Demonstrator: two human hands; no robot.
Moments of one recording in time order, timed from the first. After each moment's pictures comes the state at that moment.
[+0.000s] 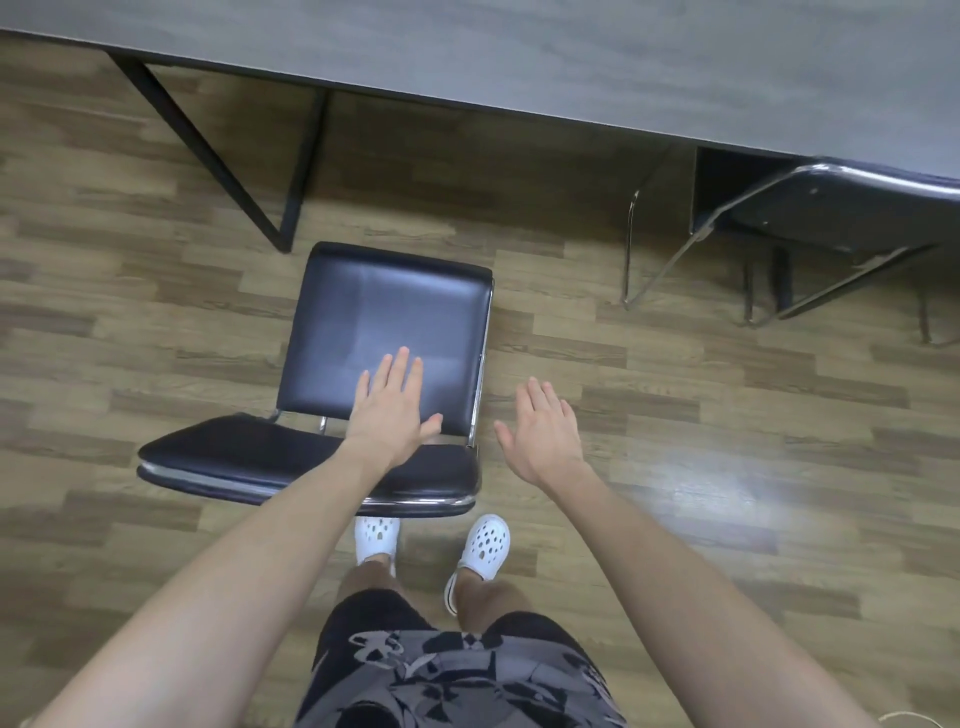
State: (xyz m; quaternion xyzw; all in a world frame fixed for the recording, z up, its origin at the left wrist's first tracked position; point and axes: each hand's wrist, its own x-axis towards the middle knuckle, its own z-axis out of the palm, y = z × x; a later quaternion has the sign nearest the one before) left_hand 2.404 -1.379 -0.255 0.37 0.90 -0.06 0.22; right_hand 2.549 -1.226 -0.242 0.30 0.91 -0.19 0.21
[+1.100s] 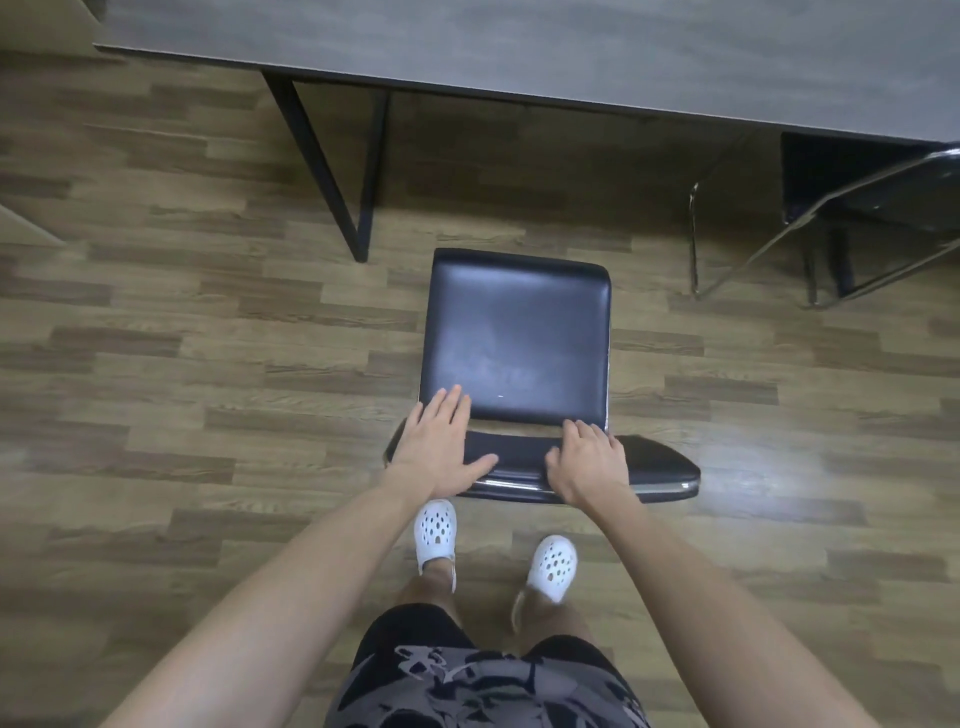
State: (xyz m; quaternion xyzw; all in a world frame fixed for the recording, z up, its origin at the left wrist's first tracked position) left_hand 2.268 -1.608 -0.255 0.45 0.84 -0.01 0.29; right_hand 2.420 -1.459 -0.238 0.39 0.87 -0.16 0.26
